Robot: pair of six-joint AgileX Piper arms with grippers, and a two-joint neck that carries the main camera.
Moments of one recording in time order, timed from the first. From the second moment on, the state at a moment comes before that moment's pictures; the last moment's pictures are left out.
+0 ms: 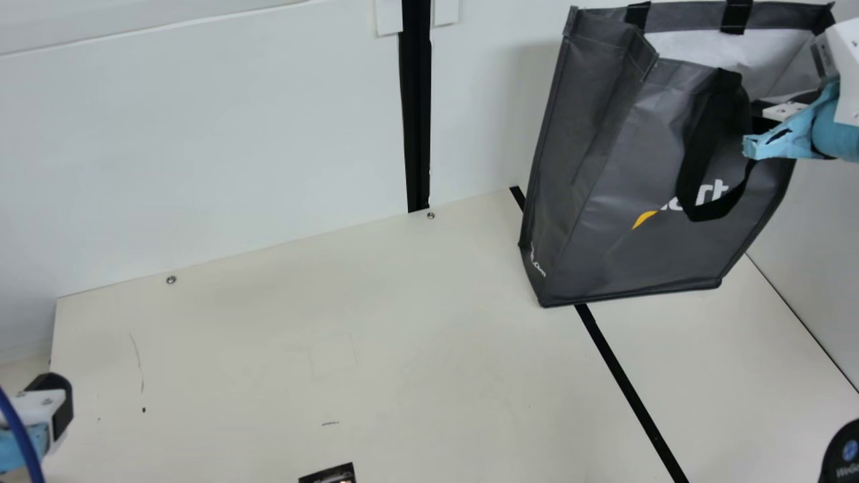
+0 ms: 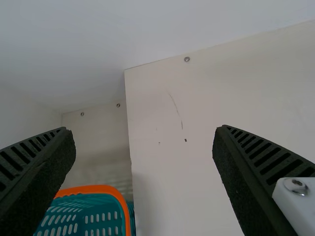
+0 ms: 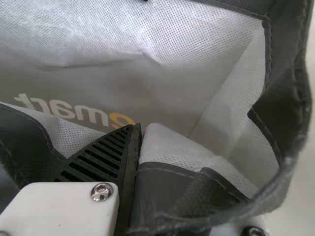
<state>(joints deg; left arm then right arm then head) -16.9 68.2 -75.0 17.3 57.5 -5.5 -48.5 98.7 -105.4 38.1 53.3 -57.4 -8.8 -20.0</state>
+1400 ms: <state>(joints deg) -16.9 68.2 -75.0 17.3 57.5 -5.5 -53.8 98.5 -115.3 45.9 58.4 -58.7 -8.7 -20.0</state>
